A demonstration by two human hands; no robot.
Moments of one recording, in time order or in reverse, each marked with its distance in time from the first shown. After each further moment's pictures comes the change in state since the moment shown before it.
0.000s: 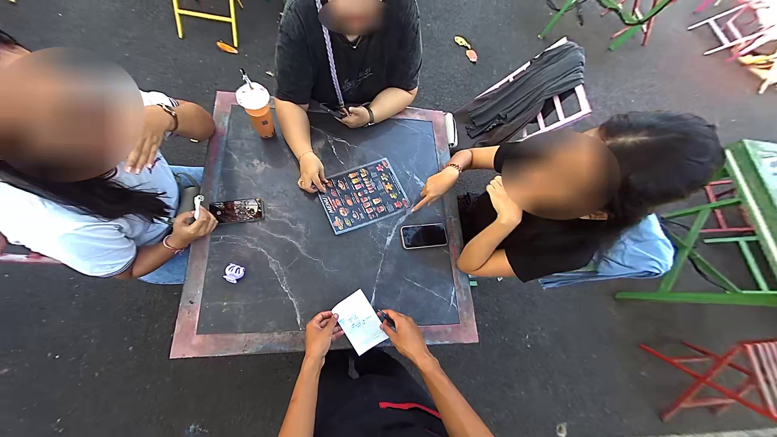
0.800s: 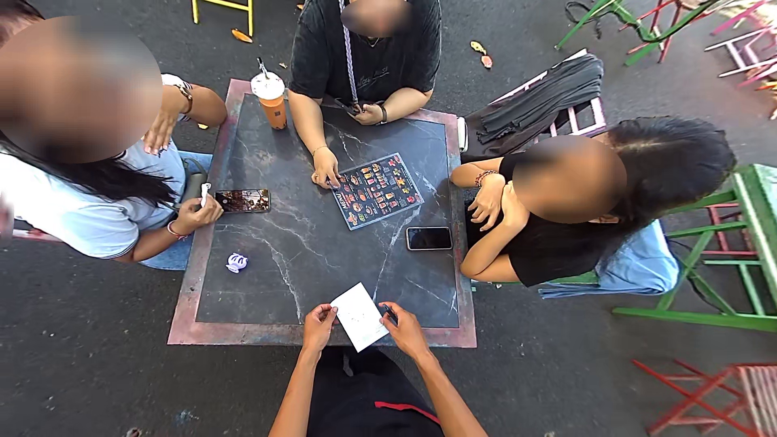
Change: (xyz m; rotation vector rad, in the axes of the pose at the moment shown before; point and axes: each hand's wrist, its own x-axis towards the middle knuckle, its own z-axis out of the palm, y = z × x) left_hand 0.009 -0.002 -0.004 0.129 -0.022 0.156; right_hand 0.002 -0.008 -0.013 0.099 0.068 -0.030
